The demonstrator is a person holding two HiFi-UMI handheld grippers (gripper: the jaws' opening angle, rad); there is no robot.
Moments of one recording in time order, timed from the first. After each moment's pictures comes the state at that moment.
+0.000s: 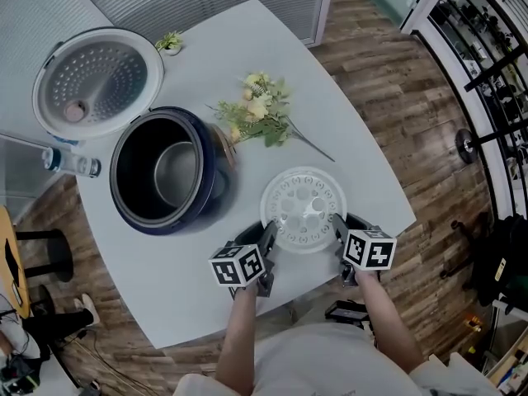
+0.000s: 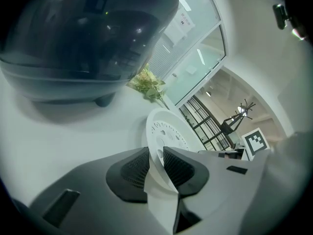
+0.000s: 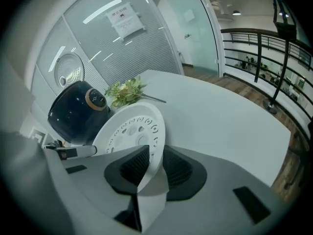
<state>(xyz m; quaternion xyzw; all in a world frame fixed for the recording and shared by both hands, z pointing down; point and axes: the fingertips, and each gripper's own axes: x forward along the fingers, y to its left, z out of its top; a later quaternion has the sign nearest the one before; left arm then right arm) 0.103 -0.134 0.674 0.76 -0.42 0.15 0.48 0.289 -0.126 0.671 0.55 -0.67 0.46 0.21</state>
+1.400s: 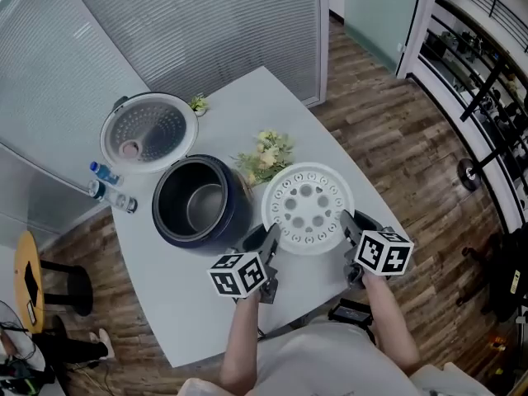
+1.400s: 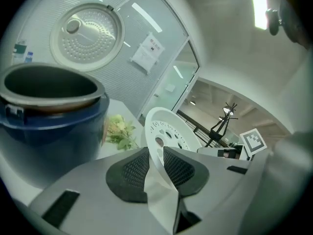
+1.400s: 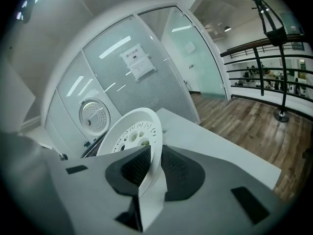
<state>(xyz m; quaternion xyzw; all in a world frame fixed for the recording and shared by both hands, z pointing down) 0.113 -0.176 0.498 0.83 -0.43 0.09 0.35 0.300 -0.169 0.495 0.57 -0.73 0.38 0.04</state>
